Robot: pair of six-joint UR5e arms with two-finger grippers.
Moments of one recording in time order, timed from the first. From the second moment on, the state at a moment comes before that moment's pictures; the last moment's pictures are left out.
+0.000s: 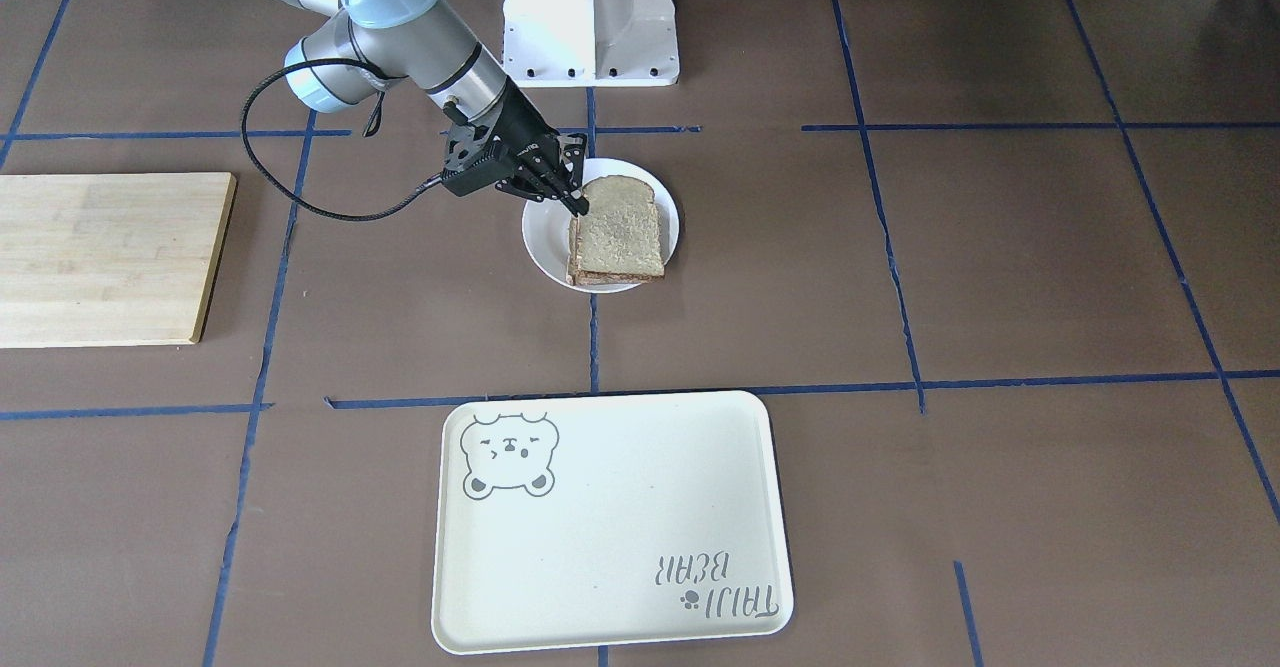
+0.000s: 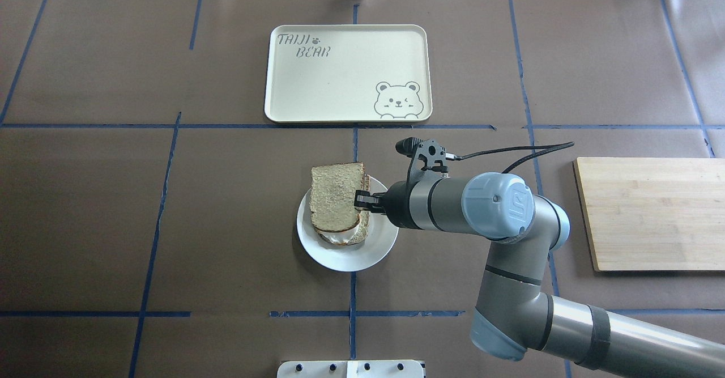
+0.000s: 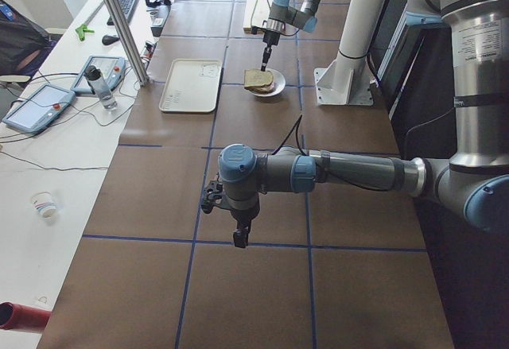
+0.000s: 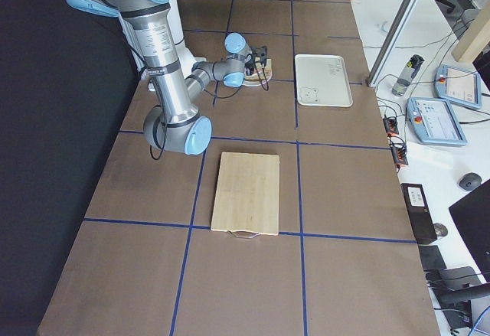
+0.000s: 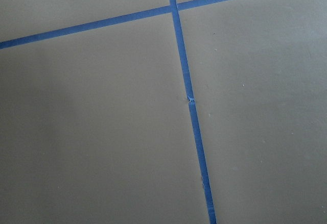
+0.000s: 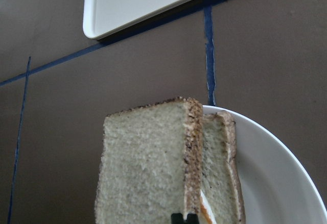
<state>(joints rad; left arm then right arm) -1.53 -1.40 -1.82 -1.48 -2.29 0.17 0.38 -1.10 1.68 -0.79 1.69 1.51</state>
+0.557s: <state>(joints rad) -1.53 -1.40 -1.81 -1.48 -2.29 0.17 0.36 -1.12 1.67 -0.79 1.66 1.51</state>
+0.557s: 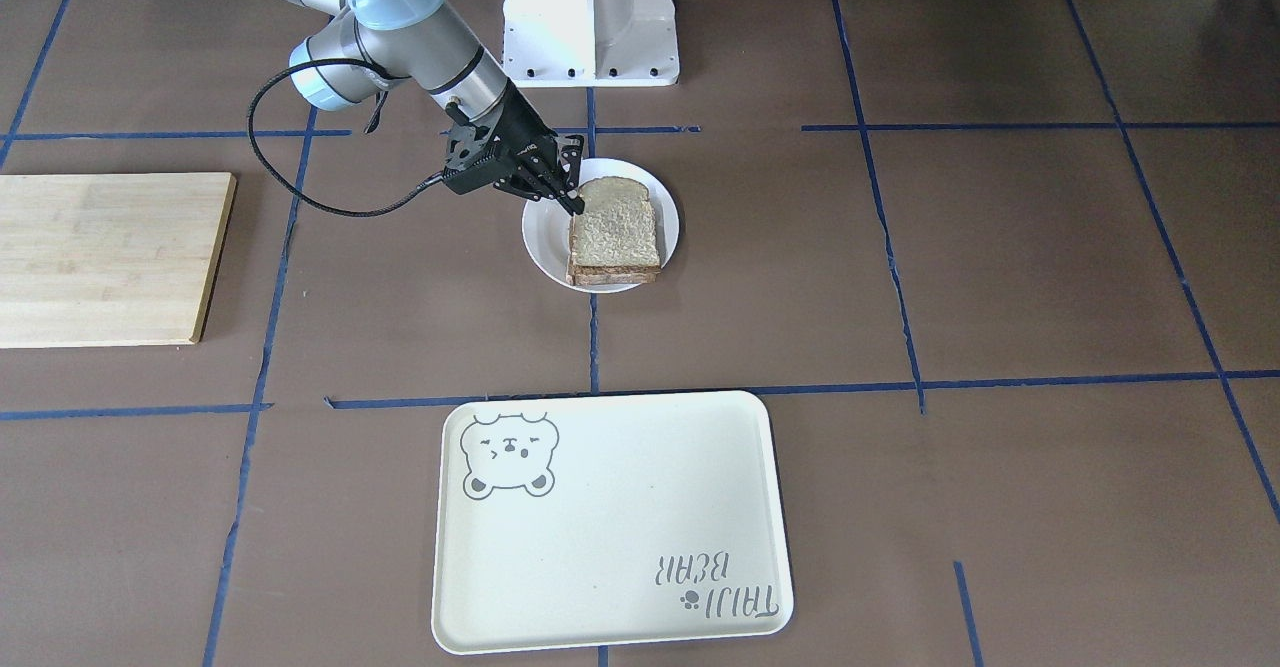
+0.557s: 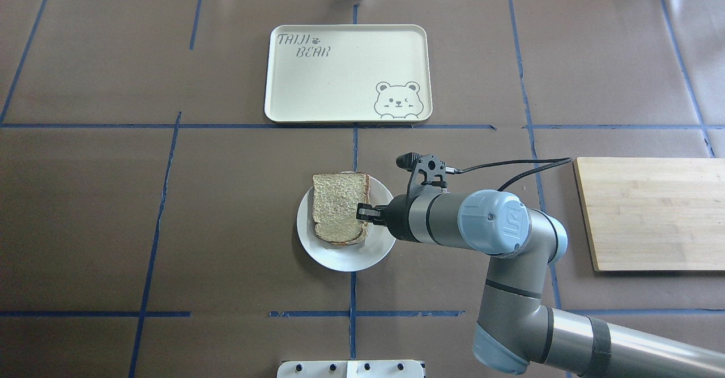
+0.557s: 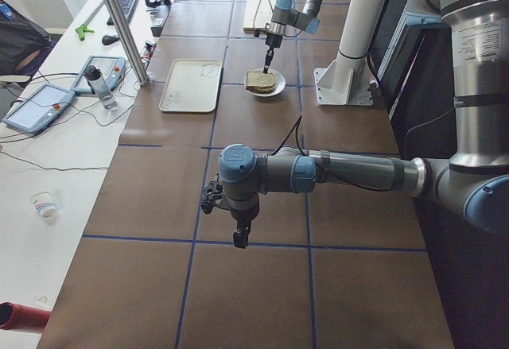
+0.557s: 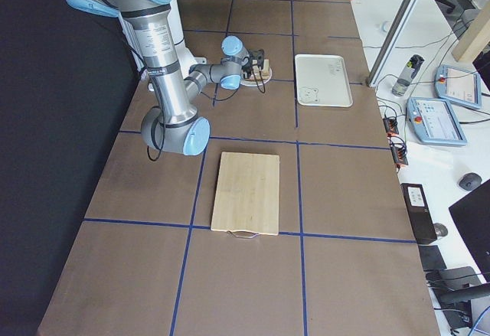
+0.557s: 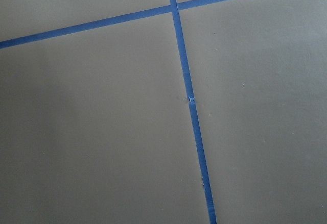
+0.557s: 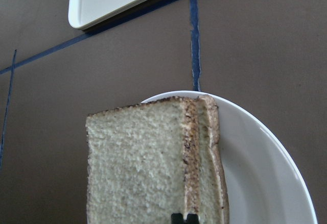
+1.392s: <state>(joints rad) -1.53 -1.40 -1.81 -1.48 -2.29 0.17 0.42 -1.12 1.69 -0.89 1.73 1.50</state>
